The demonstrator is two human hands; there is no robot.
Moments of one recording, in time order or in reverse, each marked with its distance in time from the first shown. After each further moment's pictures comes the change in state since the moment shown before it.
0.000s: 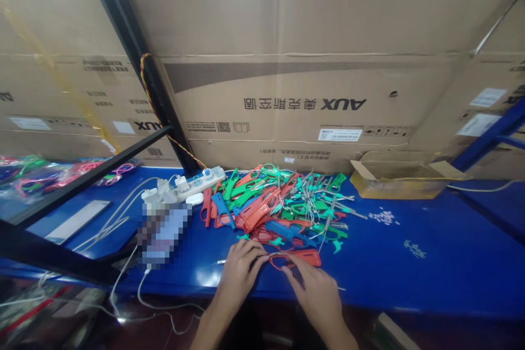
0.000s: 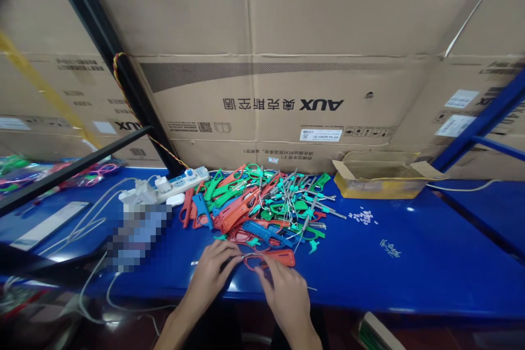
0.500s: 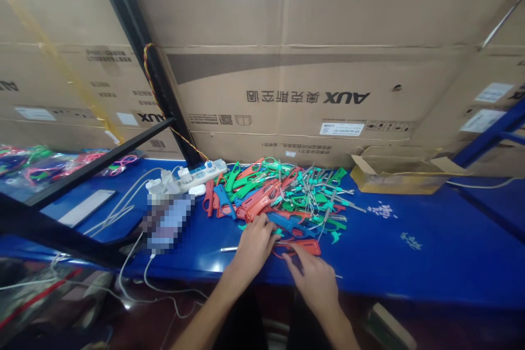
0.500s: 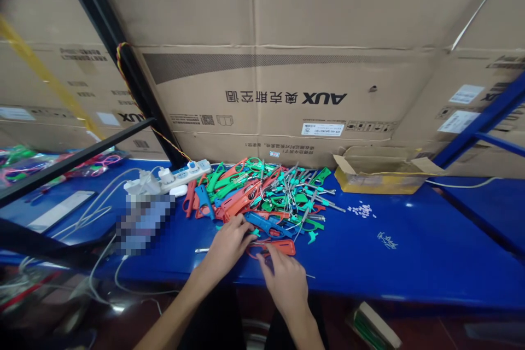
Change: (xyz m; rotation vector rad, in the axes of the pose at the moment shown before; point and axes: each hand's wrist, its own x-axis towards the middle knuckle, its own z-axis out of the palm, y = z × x) left_hand 0.044 0.020 0.009 0.192 -0.105 -0.051; right_hand 0.000 0.000 0.000 -0.040 0.055 0.005
